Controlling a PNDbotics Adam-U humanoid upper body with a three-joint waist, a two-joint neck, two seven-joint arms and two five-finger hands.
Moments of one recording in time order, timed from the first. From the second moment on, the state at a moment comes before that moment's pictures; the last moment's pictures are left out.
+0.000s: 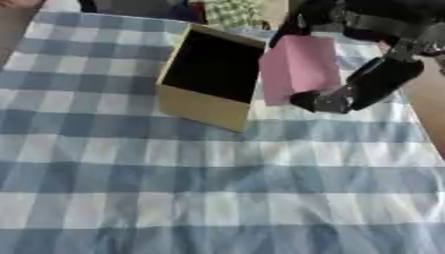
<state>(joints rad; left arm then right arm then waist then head) -0.34 0.45 0.02 -1.98 -0.36 0.01 0.39 -0.73 -0.87 0.23 -1.98 0.31 -0.08 0.58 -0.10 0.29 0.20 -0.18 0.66</state>
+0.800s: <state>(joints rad) -0.37 0.45 0.01 -1.98 -0.35 0.00 0.39 -0.99 -0.67 0.24 -1.57 0.48 -0.16 0.56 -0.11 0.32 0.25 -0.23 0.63</state>
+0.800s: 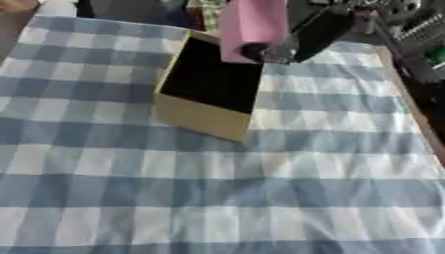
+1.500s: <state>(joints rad) -0.39 0.43 0.00 -1.98 -0.34 -0.01 0.37 -1.04 -0.53 0.24 -1.23 0.63 -0.26 0.42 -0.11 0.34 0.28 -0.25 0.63</state>
